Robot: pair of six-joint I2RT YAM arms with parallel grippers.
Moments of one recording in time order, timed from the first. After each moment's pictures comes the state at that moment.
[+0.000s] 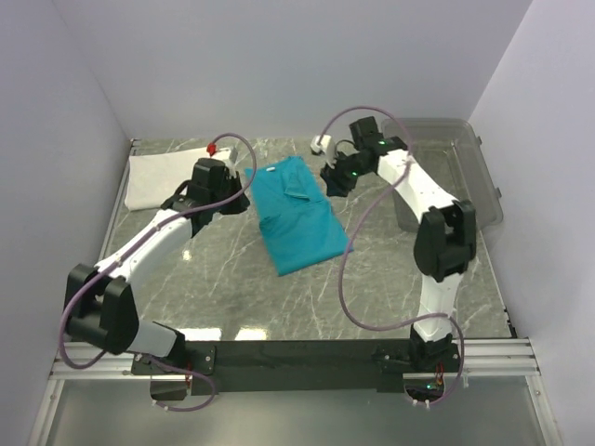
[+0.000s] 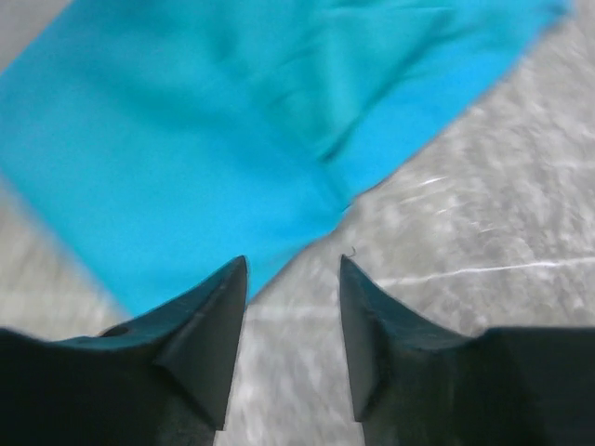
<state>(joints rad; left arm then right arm) -0.37 1.44 1.07 -0.28 0.03 -0.42 0.33 2.01 1.79 -0.77 -0.49 -0.70</state>
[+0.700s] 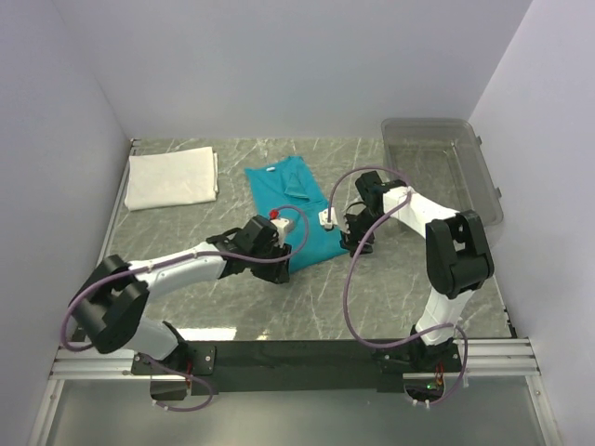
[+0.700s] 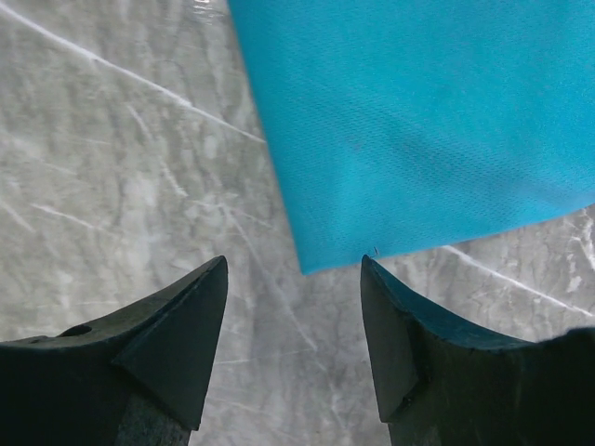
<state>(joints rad) -0.77 1.42 0.80 -0.30 0.17 -0.41 0.32 1.78 1.20 -0.87 -0.52 -1.33</state>
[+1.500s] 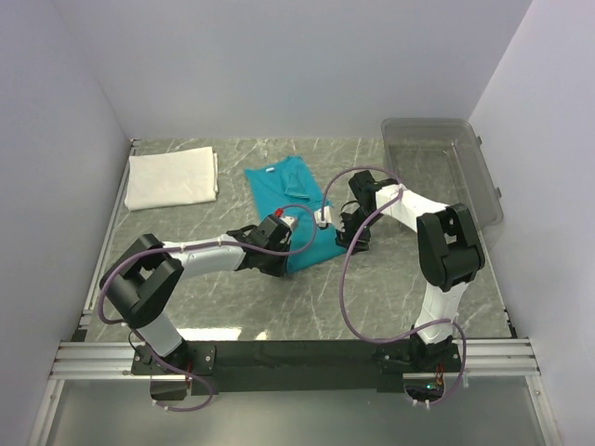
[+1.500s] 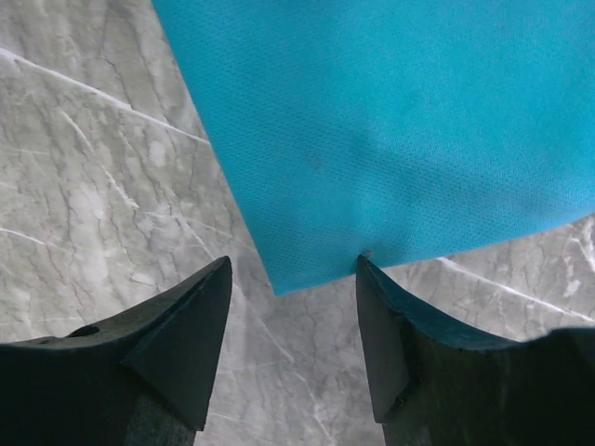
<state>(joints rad) -0.79 1.64 0.88 -0.25 0.04 -0.47 0.34 1.86 1.25 -0.84 -0.44 -1.27</state>
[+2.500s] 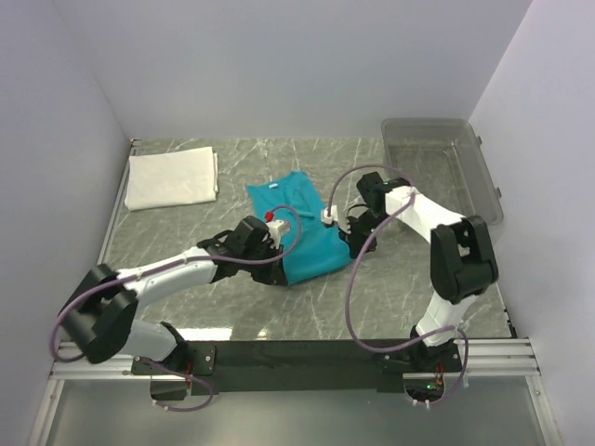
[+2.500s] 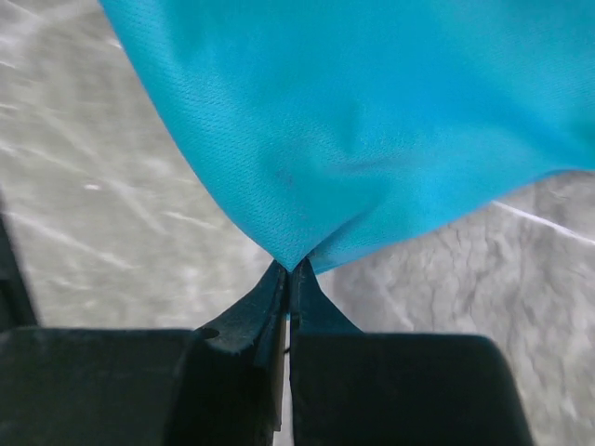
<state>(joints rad) -0.75 1.38 0.75 -0.24 0.34 -0.50 0.33 1.76 1.22 -0.99 -0.54 -1.15</state>
